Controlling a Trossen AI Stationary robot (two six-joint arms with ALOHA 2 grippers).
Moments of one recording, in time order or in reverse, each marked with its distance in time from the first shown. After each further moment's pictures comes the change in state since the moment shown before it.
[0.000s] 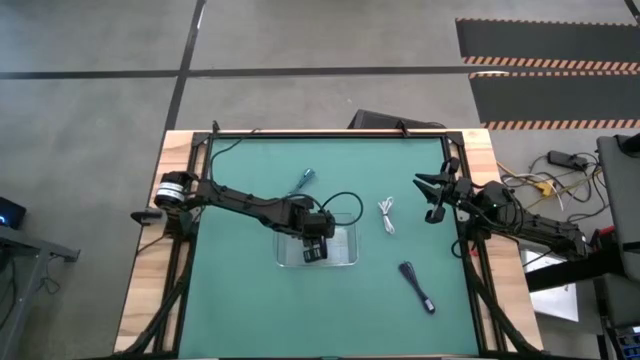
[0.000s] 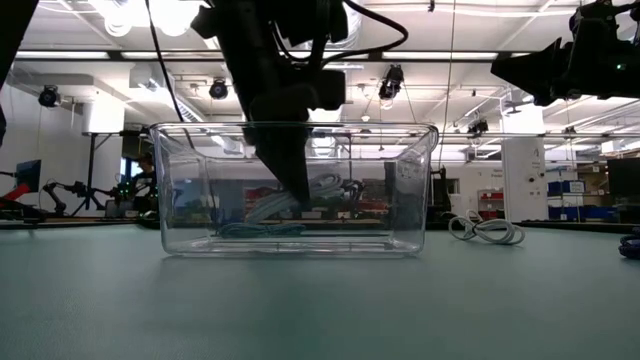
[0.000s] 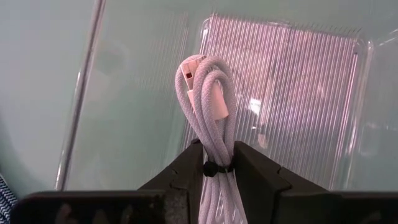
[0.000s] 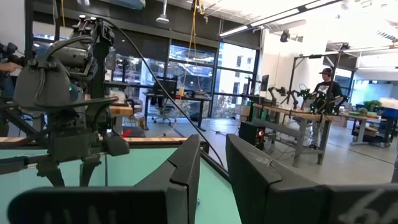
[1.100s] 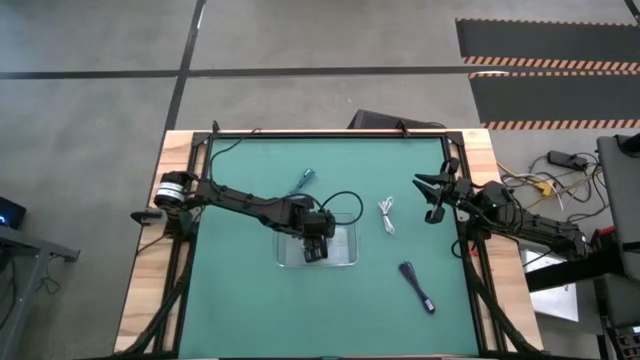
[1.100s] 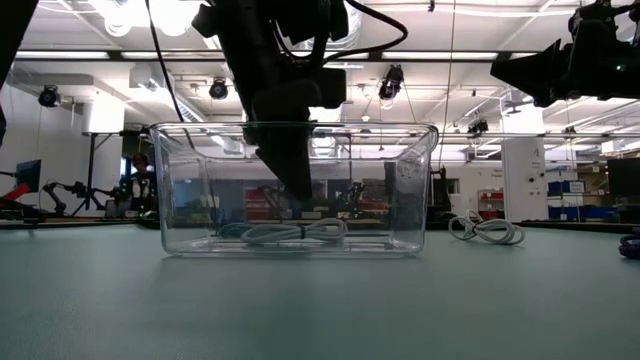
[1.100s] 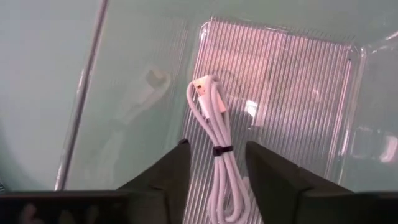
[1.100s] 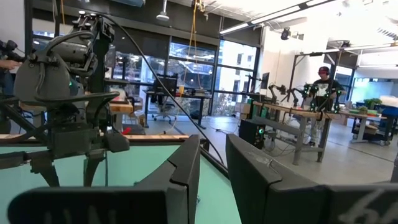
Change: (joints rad) left arm 0.002 -0.002 0.004 -0.001 0.007 -0.022; right arm 0.000 0.000 0.000 -0.011 0.000 0.000
